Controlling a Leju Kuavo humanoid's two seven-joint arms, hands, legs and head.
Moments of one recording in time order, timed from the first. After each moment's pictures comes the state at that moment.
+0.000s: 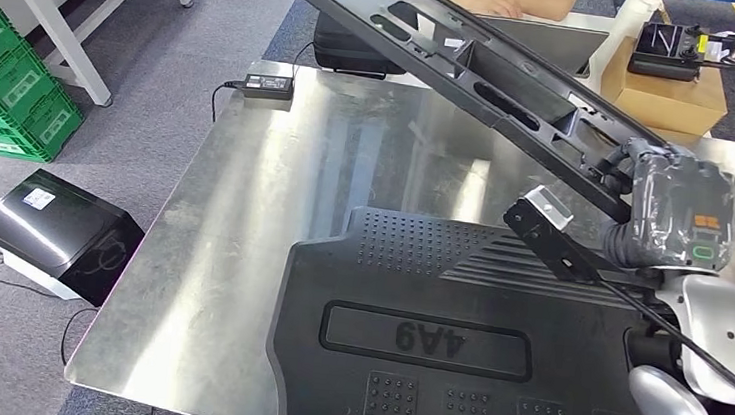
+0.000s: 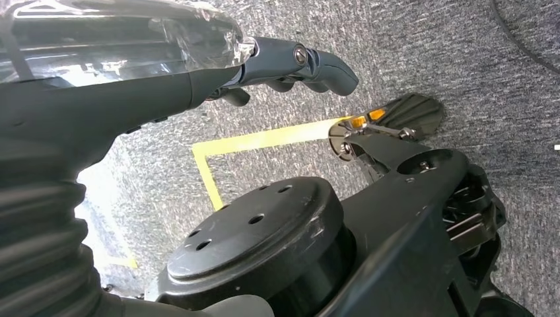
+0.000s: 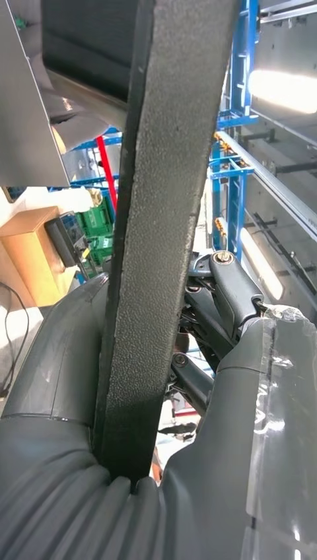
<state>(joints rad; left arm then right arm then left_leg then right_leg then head) -0.13 0.16 -1.25 -0.30 1.04 0.02 -0.07 -0.32 -0.57 0.23 -2.06 1.01 0.32 0.70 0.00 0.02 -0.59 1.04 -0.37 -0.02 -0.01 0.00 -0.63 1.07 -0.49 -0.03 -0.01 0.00</state>
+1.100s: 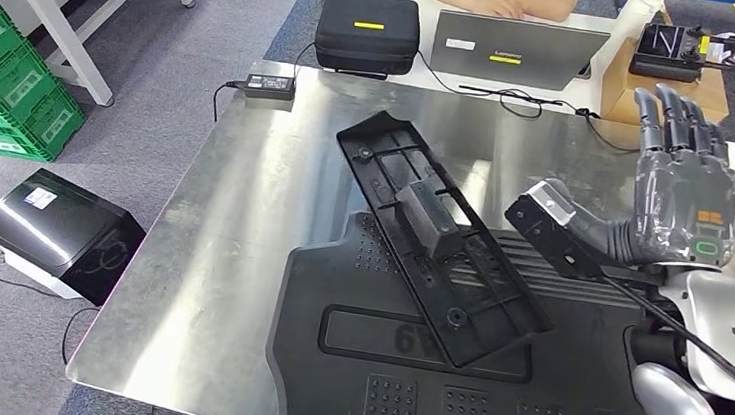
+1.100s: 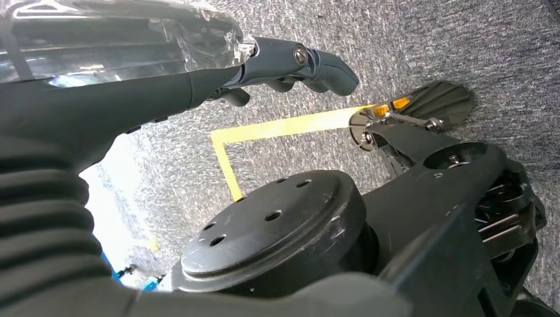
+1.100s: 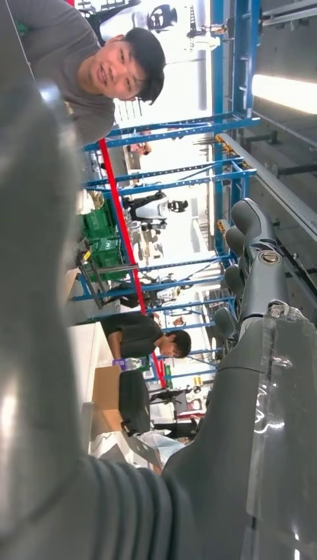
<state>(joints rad) -0.13 0.16 -1.25 -0.30 1.07 0.00 0.00 -0.34 -0.57 0.22 -2.06 0.99 0.34 0.70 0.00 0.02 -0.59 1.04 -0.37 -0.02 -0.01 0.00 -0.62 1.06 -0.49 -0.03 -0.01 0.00</state>
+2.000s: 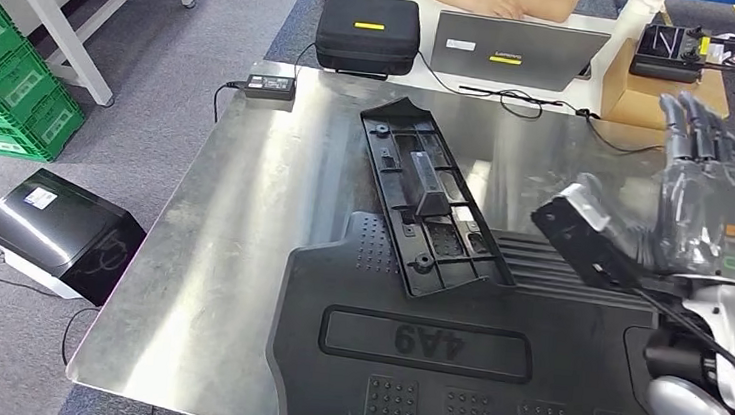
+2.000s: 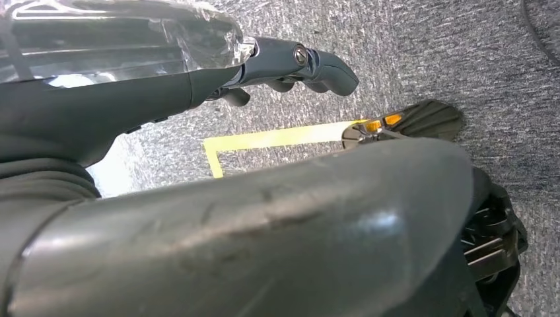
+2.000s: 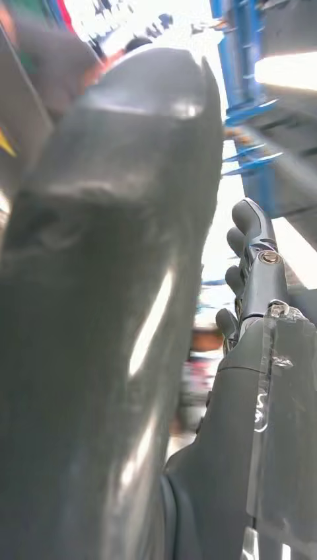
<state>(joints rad) -0.13 0.17 -1.25 -0.30 1.08 0.03 -0.02 -0.24 -0.57 0.13 -2.08 0.81 0.18 0.70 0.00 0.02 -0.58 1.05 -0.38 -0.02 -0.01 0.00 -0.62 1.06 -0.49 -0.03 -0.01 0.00</state>
